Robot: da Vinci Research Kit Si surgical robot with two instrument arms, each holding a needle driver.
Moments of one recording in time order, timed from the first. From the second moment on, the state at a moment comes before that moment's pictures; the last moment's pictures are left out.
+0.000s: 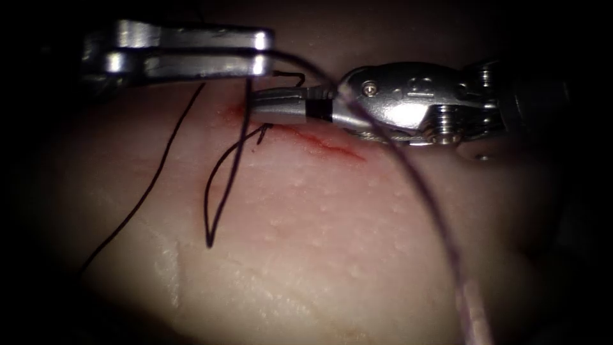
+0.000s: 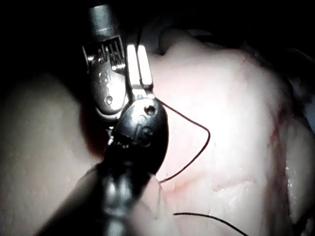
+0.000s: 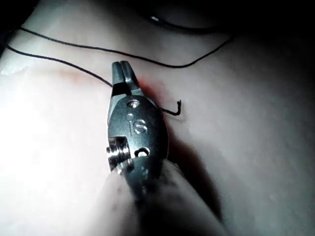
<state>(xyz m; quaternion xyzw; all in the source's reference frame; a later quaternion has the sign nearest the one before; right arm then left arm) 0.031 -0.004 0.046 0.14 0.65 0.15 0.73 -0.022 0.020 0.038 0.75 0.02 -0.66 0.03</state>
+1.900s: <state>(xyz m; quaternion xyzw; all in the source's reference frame) 0.031 -0.006 0.043 0.08 0.75 0.22 0.62 -0.017 0.022 0.054 0.75 0.03 -0.66 0.02</state>
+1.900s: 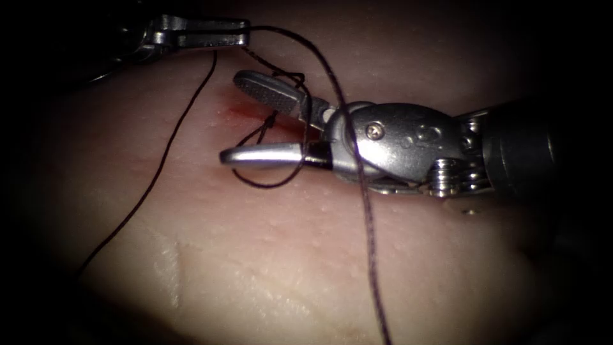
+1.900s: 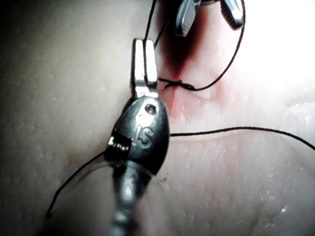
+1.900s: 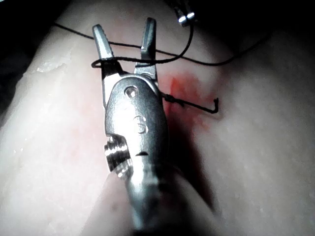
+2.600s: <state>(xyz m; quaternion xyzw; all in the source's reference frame) 0.030 -0.005 0.045 0.04 0.71 0.28 0.64 -0.018 0.015 0.054 0.76 0.05 -0.65 0.02</state>
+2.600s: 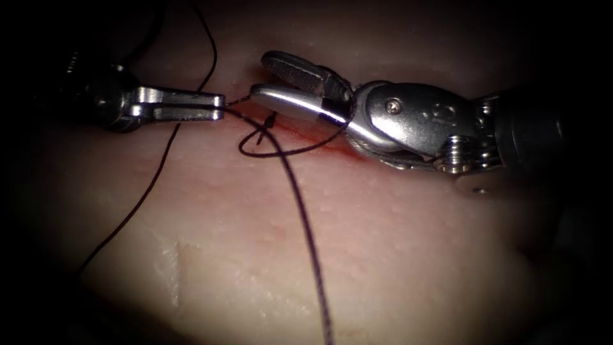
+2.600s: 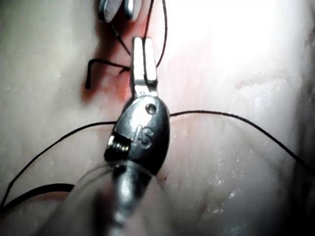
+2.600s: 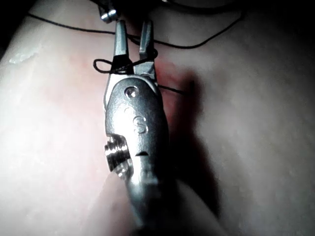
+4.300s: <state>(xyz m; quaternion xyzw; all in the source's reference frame) 0.031 -0.003 0.051 0.01 0.39 0.27 0.88 -0.020 0.014 0.054 0.75 0.05 -0.66 0.02</state>
